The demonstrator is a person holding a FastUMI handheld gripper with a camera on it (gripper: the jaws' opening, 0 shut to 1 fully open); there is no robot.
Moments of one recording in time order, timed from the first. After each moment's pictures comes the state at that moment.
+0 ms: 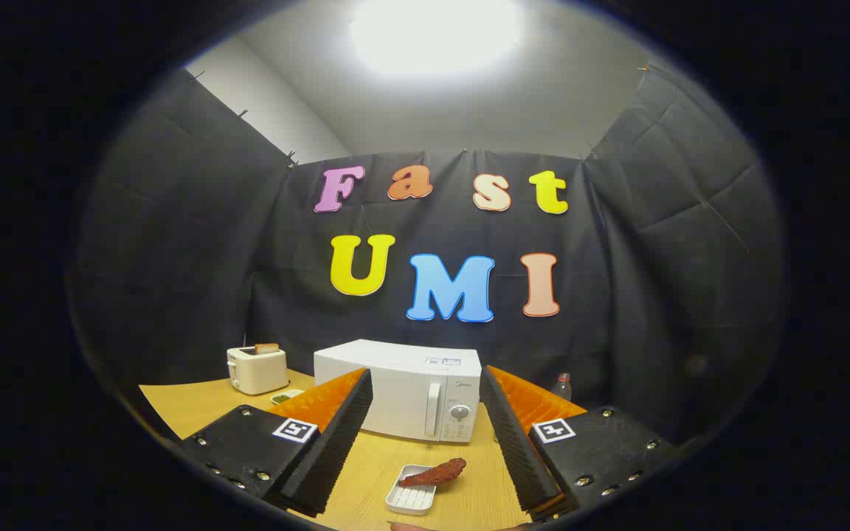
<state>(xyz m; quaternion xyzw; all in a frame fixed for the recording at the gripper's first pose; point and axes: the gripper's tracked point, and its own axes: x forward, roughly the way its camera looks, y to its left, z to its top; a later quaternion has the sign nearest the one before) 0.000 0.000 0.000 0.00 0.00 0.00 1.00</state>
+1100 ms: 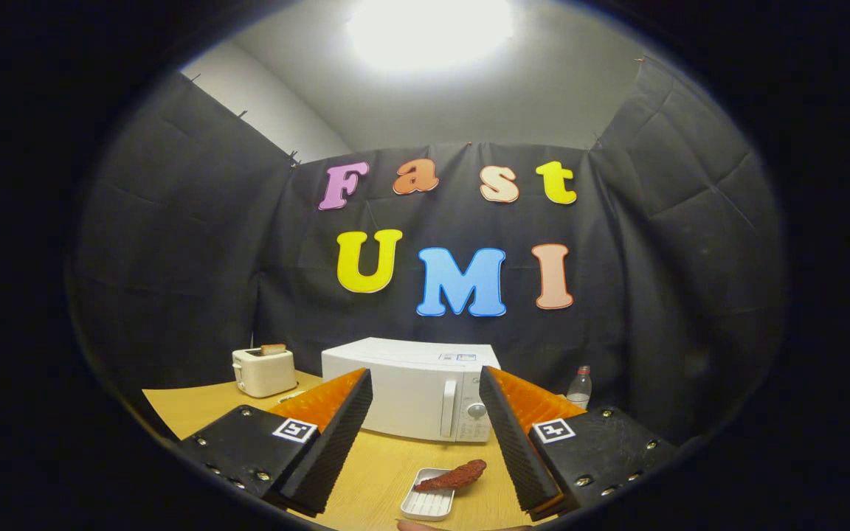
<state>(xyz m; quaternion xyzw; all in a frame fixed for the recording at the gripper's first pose) 0.034 0.016 -0.027 0.02 0.01 0.02 1.00</state>
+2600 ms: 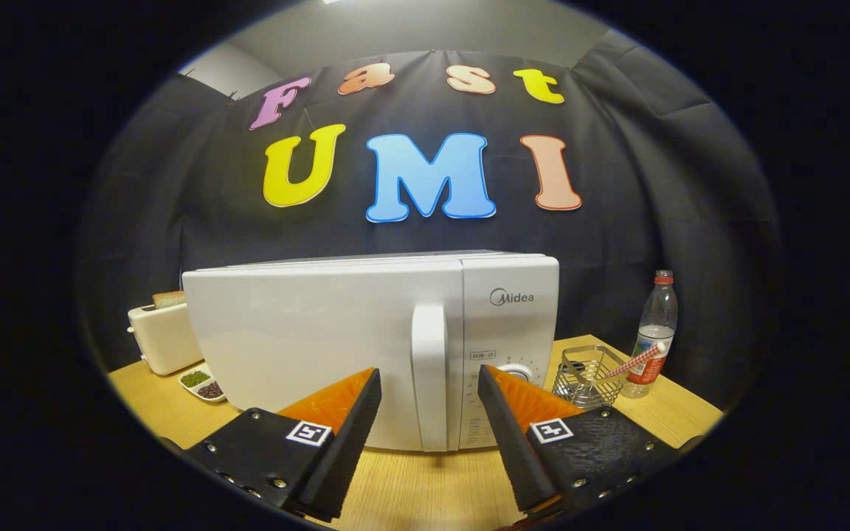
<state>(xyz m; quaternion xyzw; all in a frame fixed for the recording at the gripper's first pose) 0.290 -0.009 -0.237 0.05 0.12 -0.06 0.99</state>
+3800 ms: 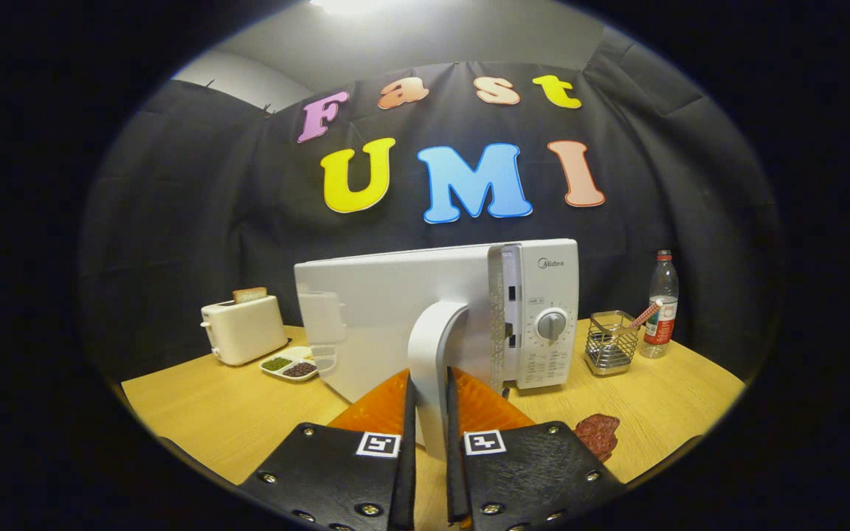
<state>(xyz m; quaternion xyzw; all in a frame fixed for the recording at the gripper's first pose) 0.157 0.092 -0.220 0.08 0.11 0.03 0.99</state>
